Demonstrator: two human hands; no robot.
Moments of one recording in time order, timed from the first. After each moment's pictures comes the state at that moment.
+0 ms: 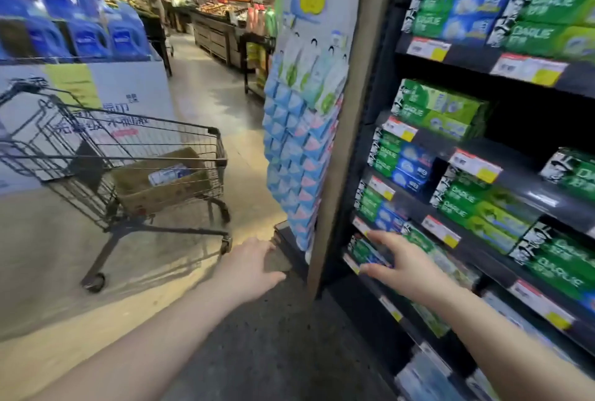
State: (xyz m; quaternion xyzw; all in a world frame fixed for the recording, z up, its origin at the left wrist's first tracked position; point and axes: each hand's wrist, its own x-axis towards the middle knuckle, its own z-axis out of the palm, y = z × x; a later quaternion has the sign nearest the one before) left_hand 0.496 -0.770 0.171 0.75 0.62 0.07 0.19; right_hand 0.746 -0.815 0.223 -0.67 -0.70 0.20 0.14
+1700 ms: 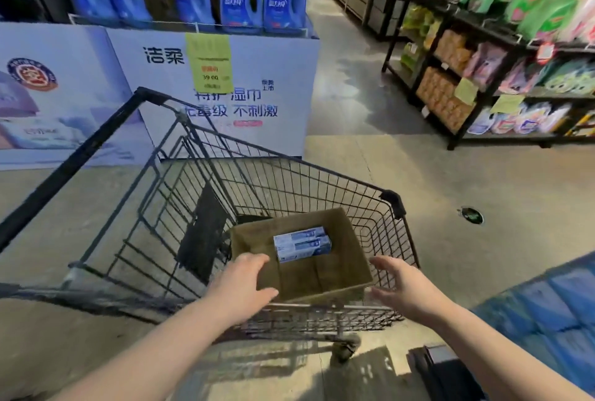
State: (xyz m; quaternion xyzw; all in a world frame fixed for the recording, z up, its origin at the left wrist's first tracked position) left_hand -0.027 -0.166 0.105 0.58 0.77 0.06 0.27; right_hand 0.232 -0.079 0.120 -0.56 -0.76 0.33 -0.02
